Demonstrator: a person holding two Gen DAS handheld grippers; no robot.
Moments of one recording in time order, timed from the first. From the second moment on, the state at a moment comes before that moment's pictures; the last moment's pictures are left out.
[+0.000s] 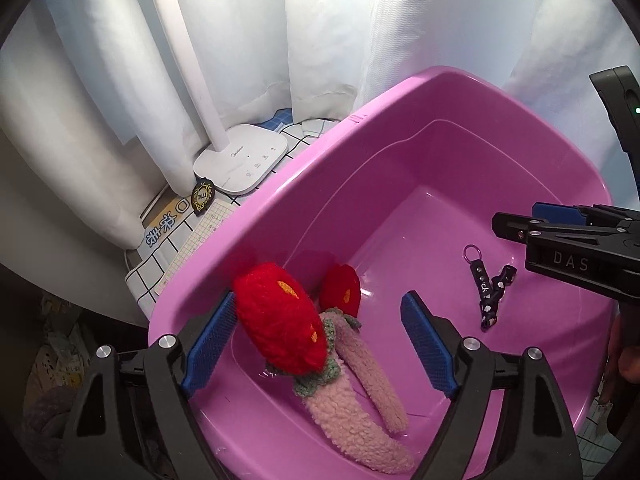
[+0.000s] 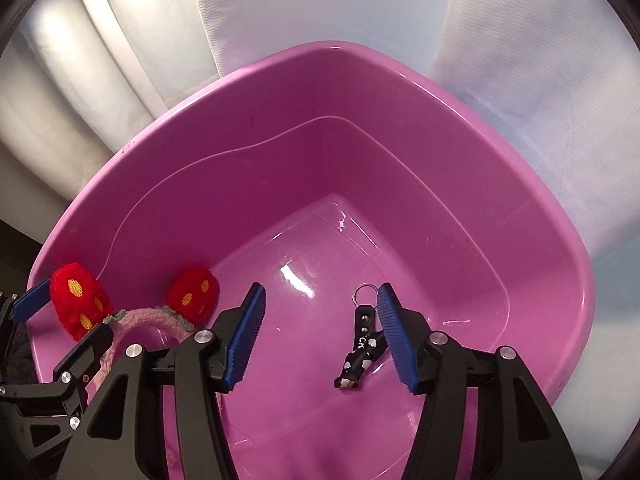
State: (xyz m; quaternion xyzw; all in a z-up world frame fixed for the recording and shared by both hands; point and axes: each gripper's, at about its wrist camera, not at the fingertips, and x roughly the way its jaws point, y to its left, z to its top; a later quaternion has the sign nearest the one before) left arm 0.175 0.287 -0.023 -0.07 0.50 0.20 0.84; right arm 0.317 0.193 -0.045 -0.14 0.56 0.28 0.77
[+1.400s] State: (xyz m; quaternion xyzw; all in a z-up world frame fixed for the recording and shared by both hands) left arm 0.077 0.228 0.044 -0.09 0.44 0.21 0.87; right arm 0.198 0.077 0.053 -0.07 0.47 0.31 0.82
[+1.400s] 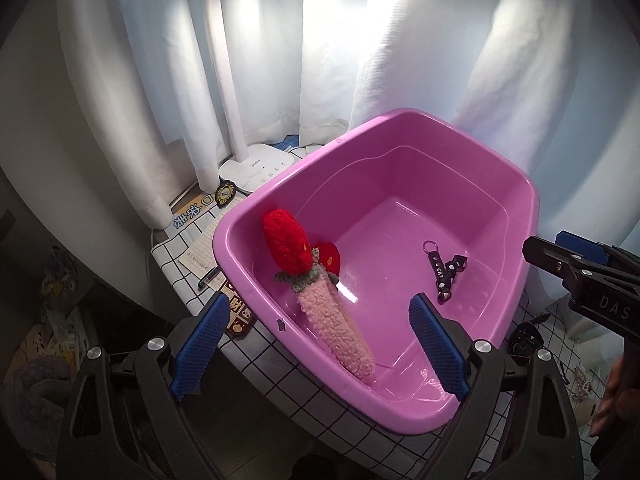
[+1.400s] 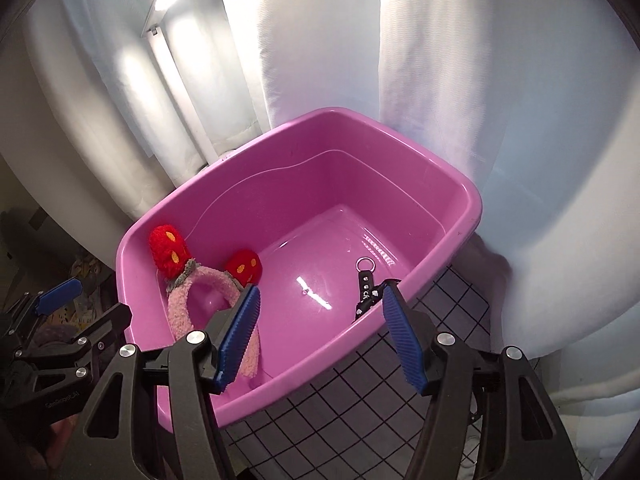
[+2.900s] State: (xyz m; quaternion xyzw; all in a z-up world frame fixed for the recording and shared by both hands) left arm -0.024 -0.025 -0.068 -0.04 0.52 0.02 0.86; right arm -0.044 -0.326 -0.066 0.12 0.50 0.01 0.86
